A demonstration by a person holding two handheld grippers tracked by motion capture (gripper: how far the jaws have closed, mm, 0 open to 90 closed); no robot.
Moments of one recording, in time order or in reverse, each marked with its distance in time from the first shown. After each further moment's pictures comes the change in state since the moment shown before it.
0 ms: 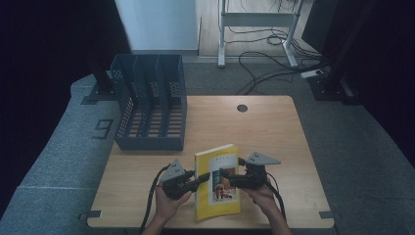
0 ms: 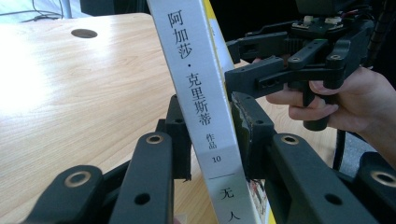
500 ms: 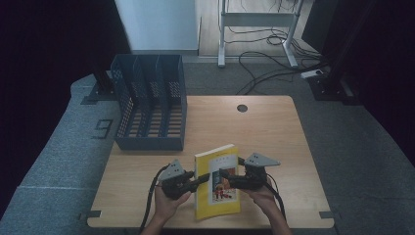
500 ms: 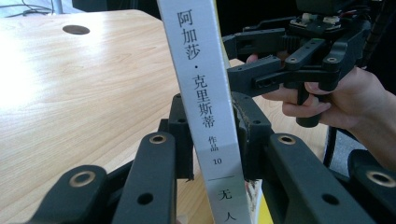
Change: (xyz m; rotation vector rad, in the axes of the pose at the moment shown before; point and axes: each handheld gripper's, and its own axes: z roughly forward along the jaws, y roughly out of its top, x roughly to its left) left arm 0.000 0.004 -0.004 0.012 -0.031 -0.014; right arm 0.007 0.003 -0.003 -0.006 -0.024 -0.054
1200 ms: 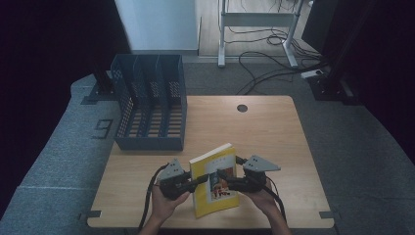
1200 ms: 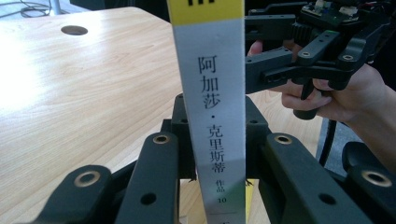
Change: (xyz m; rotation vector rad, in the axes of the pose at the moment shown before) left arm -0.006 0.008 -0.006 0.026 0.005 0.019; right arm 0.014 0.007 -0.008 -0.073 0.011 -0.093
